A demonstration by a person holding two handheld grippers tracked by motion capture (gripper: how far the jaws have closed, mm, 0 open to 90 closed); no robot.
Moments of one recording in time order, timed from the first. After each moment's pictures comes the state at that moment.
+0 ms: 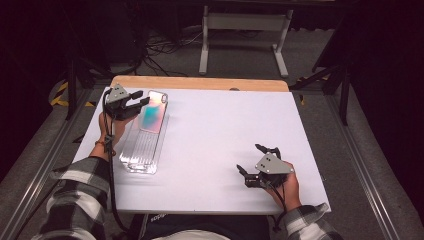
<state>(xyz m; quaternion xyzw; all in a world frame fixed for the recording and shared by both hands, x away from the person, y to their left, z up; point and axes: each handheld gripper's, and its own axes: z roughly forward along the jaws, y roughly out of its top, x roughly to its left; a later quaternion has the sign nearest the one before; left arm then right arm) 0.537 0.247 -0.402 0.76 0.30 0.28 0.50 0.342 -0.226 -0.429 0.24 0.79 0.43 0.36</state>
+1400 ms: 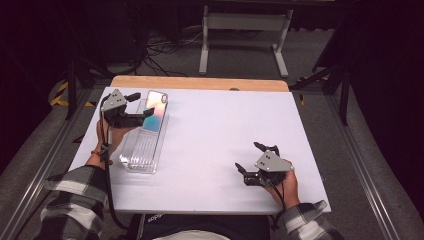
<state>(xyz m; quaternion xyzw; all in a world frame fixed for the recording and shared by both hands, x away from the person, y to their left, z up) 0.504 0.239 -0.393 0.76 0.26 0.26 0.54 0.346 -0.224 -0.424 0.24 0.79 0.44 0.35</state>
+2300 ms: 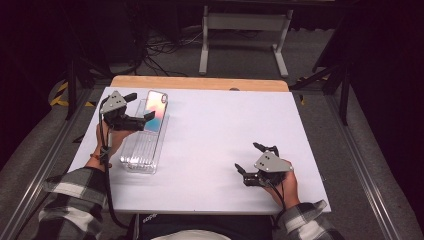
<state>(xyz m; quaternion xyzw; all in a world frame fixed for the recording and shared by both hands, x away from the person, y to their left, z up) 0.491 0.234 -0.388 0.75 0.27 0.26 0.55 0.345 -0.223 -0.425 0.24 0.80 0.44 0.35</state>
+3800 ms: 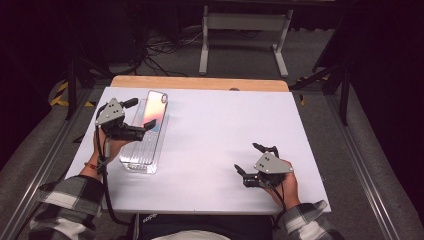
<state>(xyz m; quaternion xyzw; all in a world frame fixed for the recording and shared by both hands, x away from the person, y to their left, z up) 0.450 0.227 -0.374 0.75 0.23 0.26 0.56 0.342 -0.222 -0.423 0.23 0.80 0.44 0.35</state>
